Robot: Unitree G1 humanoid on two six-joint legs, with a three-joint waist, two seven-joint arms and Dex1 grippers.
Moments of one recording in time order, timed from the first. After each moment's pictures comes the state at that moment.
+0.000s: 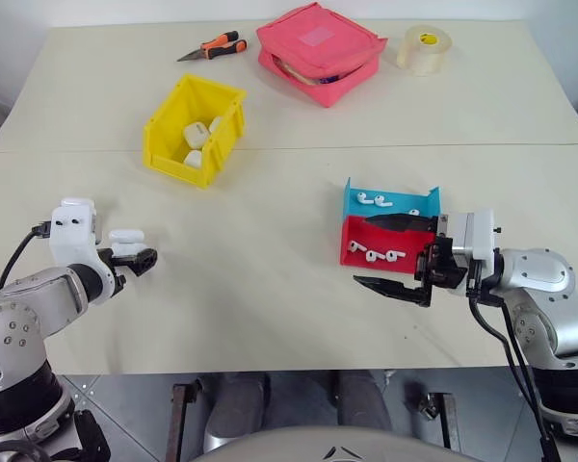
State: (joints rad) left arm -0.24 0.55 0.57 -0.51 -0.70 1.61 0.13; right arm -0.15 -0.68 -0.05 -0.30 0.57 0.14 1.13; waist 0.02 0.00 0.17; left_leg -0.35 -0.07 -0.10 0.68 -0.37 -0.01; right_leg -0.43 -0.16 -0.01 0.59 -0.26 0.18
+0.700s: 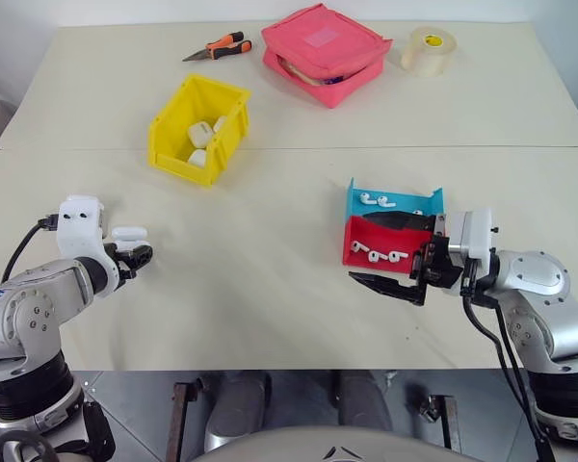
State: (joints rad) left arm -0.26 0.55 0.49 -0.50 -0.52 1.58 -0.01; right arm -0.15 -0.66 -0.05 -0.32 0.57 0.15 1.09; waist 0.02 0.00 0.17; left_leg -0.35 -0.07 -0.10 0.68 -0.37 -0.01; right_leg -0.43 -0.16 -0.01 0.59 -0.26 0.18
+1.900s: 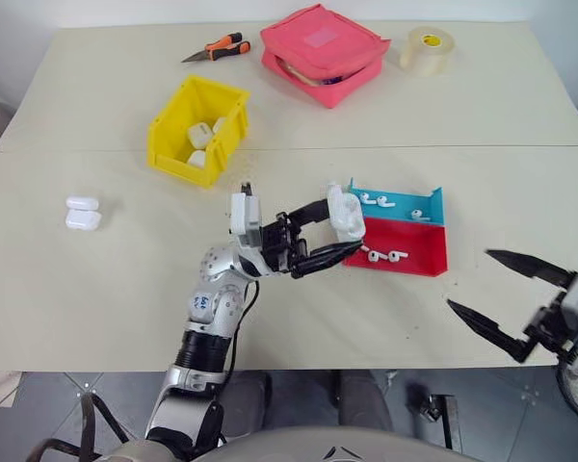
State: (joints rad) left arm -0.38 -0.02 -0.09 0.09 -0.57 0.03 -1.20; right arm 0.61 -0.68 -0.72 -0.62 0.56 0.18 0.99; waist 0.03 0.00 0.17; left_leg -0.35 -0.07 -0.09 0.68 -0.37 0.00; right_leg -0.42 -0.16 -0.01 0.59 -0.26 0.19
